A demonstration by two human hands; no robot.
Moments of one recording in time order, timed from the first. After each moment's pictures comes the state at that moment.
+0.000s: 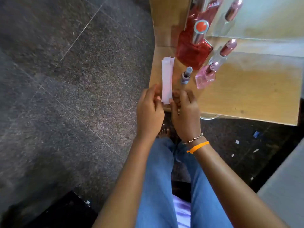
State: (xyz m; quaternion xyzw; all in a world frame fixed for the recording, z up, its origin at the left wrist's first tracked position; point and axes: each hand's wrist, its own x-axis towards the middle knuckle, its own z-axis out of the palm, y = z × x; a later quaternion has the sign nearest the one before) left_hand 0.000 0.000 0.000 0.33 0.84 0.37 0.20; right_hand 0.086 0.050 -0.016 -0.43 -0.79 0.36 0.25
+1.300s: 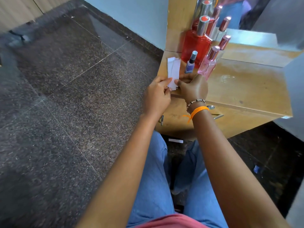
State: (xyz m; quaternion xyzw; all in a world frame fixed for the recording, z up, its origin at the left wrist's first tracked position) left_hand 0.001 -0.014 -0.040 0.45 0.80 0.39 0.10; right_hand 0.072 0.068 -0.027 -0.55 -0.67 0.41 0.27
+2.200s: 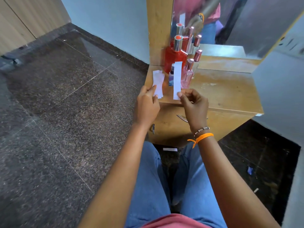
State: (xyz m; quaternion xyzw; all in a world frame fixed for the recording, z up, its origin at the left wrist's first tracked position) left_hand 0.015 -0.021 -0.032 0.45 0.79 0.41 0.06; right_hand 0.137 0.049 -0.031 -0.42 -0.63 0.49 0.44
